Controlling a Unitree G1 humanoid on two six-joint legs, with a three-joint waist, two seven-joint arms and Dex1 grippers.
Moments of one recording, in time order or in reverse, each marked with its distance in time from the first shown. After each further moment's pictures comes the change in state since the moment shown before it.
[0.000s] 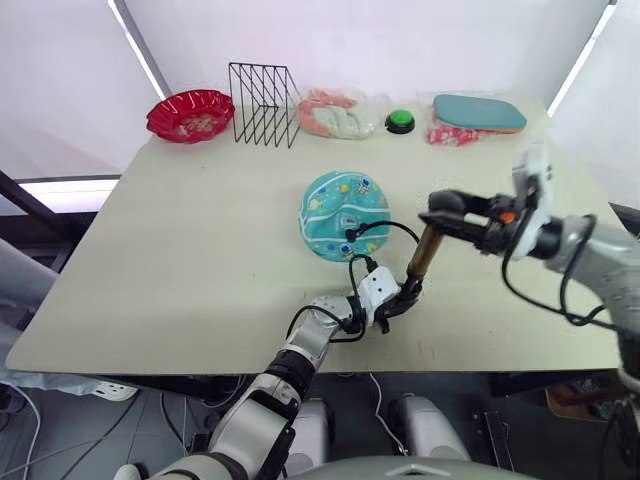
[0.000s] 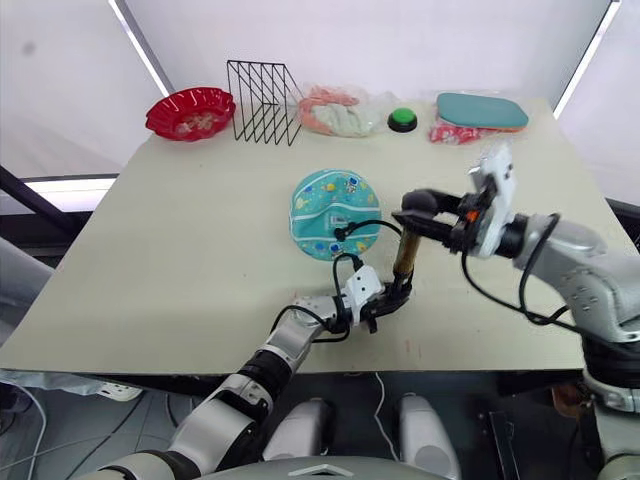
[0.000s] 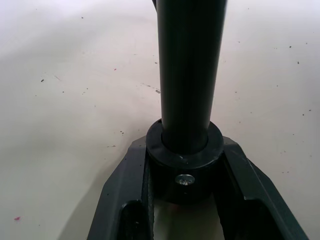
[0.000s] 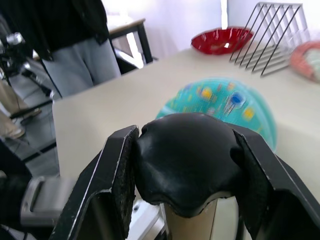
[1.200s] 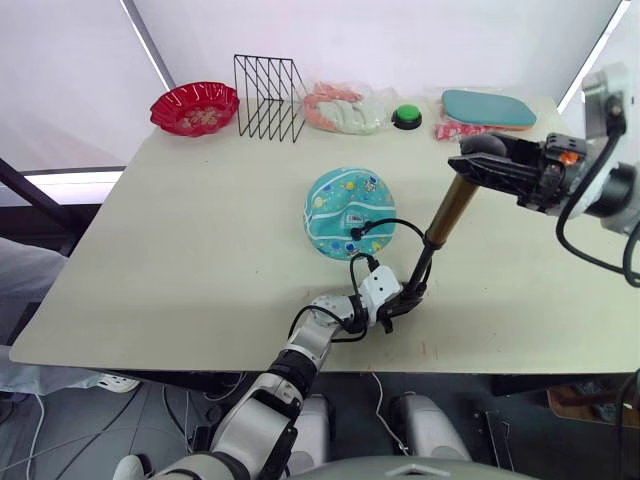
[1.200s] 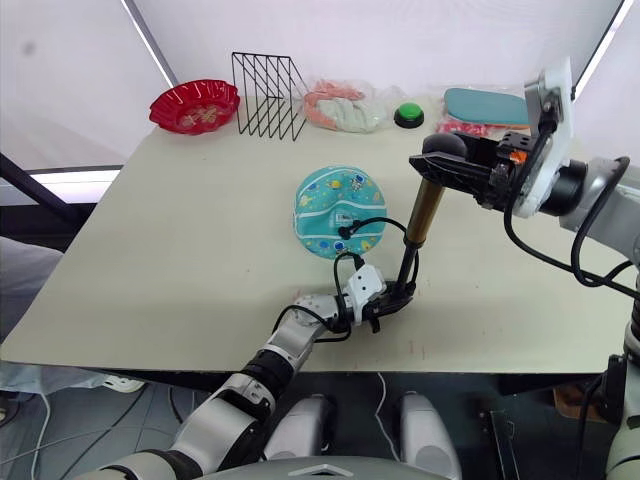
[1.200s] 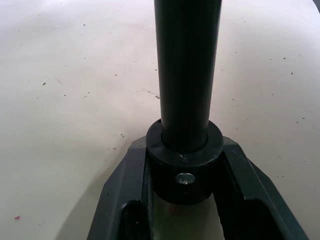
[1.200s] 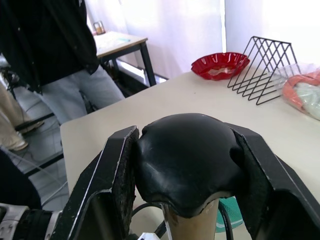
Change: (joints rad) left arm -0.004 -0.011 -0.001 0.008 -0.016 -0.031 -0.022; right arm -0.173 -0.120 -0.237 -0.045 0.299 0.239 -0.125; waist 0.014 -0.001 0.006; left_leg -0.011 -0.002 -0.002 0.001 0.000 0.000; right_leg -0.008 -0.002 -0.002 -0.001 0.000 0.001
